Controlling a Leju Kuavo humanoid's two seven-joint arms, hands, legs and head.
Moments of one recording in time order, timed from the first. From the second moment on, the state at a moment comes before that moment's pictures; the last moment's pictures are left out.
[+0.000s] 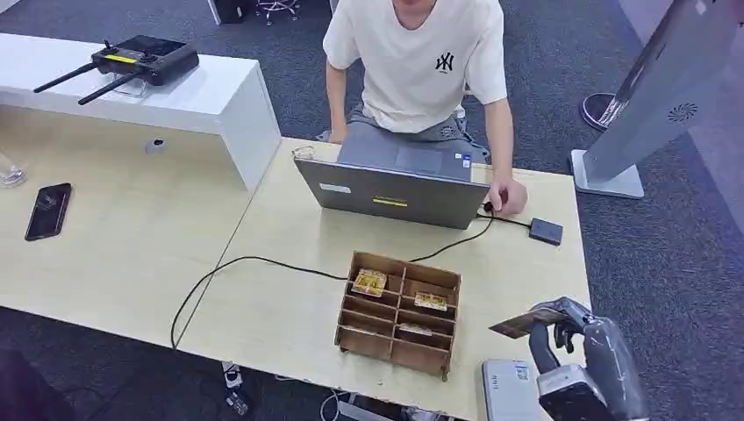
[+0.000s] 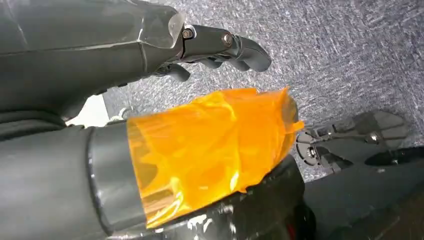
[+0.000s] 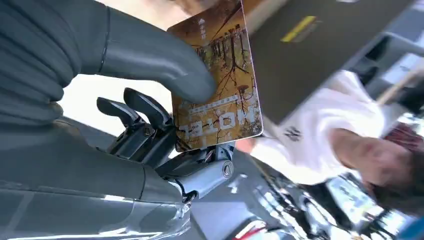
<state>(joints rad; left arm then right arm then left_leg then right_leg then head) 0.01 -0.13 0.25 -0.20 -0.74 0.07 0.10 0.13 -0.34 0.40 -1.98 0.47 -0.19 0.11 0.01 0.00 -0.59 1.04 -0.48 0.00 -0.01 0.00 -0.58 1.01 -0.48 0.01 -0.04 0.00</state>
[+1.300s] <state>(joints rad) -0.09 -0.14 0.08 -0.20 -0.95 -0.04 0.20 -0.80 0.12 0.55 -1.06 1.05 -0.27 0.27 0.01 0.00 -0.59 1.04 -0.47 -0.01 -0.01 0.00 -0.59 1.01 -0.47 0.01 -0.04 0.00</state>
